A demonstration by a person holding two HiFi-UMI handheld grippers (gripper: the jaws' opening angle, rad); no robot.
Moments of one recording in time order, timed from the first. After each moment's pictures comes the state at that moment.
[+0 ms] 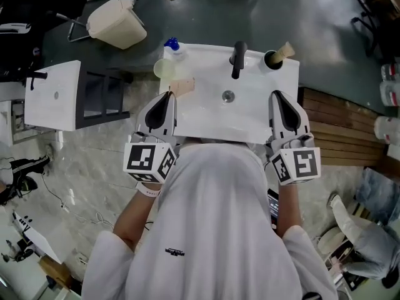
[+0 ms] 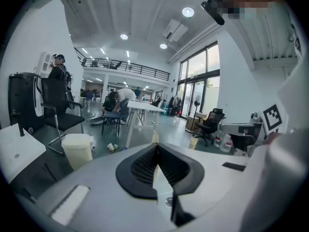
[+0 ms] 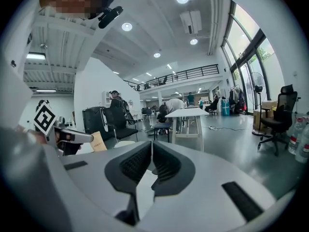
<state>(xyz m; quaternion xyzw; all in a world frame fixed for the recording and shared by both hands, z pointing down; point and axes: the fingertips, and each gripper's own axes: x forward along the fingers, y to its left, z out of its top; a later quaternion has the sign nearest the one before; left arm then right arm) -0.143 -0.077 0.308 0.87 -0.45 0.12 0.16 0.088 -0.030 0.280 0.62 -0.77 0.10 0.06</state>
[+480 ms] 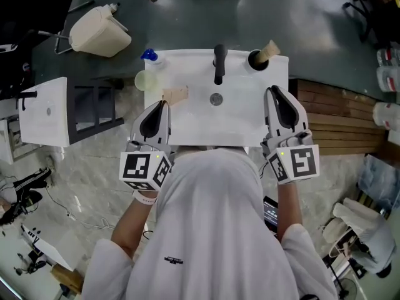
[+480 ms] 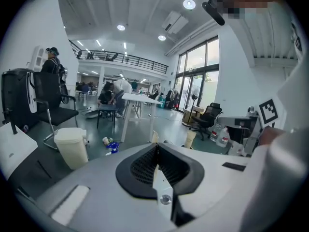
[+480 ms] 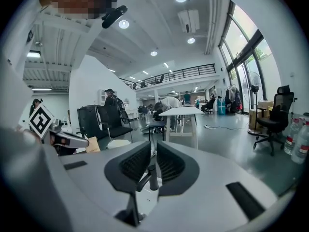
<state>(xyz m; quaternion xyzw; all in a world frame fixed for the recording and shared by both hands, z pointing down) -0.098 -0.093 0.336 0.87 -0.43 0.15 0.18 0.136 -0.055 0.292 0.64 -0.76 0.11 0.07</state>
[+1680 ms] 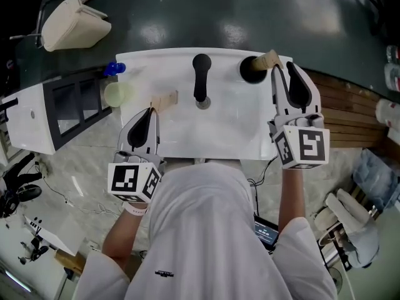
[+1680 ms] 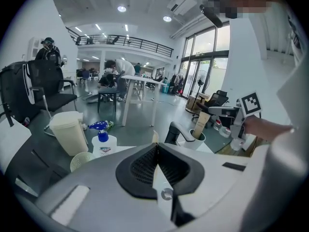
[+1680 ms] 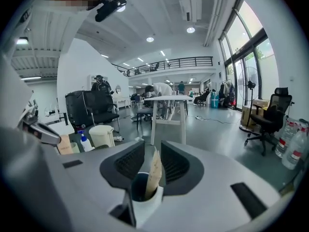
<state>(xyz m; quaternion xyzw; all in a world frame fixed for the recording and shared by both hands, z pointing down) -0.049 -0.143 0.429 0.84 -0.42 0.23 0.23 0.240 -0.164 0.394 0.66 -0.73 0.14 0.13</state>
